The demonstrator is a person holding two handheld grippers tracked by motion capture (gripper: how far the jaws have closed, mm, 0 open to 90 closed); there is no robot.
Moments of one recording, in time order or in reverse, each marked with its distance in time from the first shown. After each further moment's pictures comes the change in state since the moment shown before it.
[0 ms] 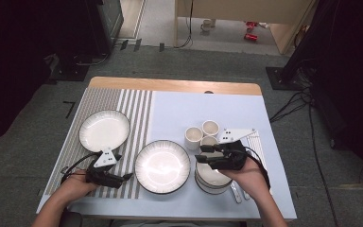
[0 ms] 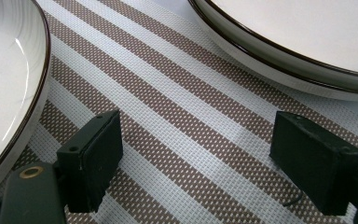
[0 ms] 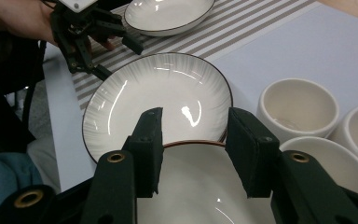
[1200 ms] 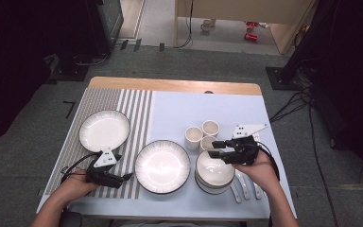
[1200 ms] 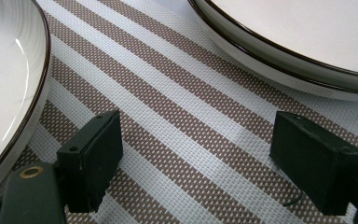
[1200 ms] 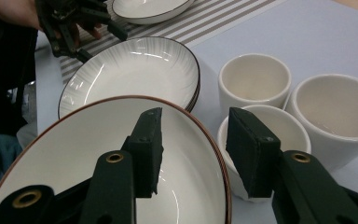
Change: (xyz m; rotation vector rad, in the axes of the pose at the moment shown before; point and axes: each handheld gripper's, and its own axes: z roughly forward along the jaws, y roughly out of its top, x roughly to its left) left arm 0.000 0.000 0.000 -0.003 0.000 -0.002; right arm -0.045 -0.021 -0.014 -0.001 0.034 -0.002
